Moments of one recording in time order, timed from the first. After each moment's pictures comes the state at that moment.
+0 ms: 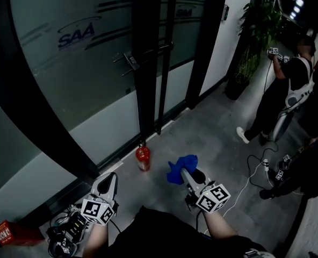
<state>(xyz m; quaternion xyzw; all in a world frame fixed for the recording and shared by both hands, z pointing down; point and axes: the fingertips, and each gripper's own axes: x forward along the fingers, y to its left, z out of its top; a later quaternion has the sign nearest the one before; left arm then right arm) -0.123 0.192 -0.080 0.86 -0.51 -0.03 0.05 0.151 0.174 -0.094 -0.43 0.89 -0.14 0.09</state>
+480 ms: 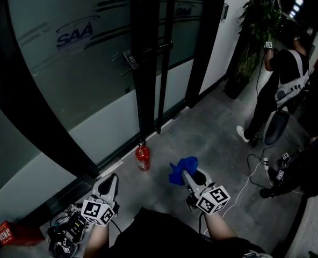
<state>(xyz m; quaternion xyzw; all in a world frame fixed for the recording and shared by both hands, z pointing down) -0.121 0.194 -0.075 0.86 -0.51 -0.03 0.06 0.154 0.178 -0.085 -0.45 0.88 -0.13 0.06</state>
